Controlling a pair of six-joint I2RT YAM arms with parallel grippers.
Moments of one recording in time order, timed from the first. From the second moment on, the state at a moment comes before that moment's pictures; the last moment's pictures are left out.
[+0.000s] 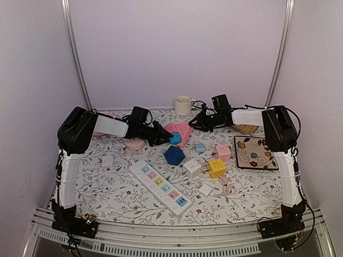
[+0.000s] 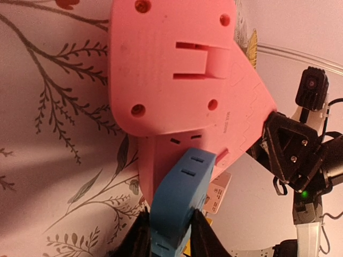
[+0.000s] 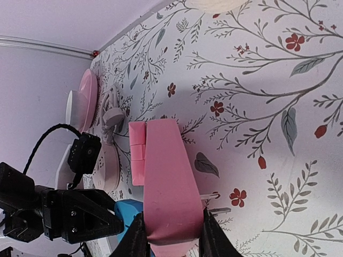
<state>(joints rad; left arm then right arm) -0.50 2.28 1.49 0.13 0.65 -1.20 0.44 2.34 1.78 -0.12 -0.58 0.74</state>
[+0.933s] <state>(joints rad) -0.51 2.27 1.54 0.04 0.63 -1.15 0.53 2.31 1.85 -0.29 -0.43 0.60</state>
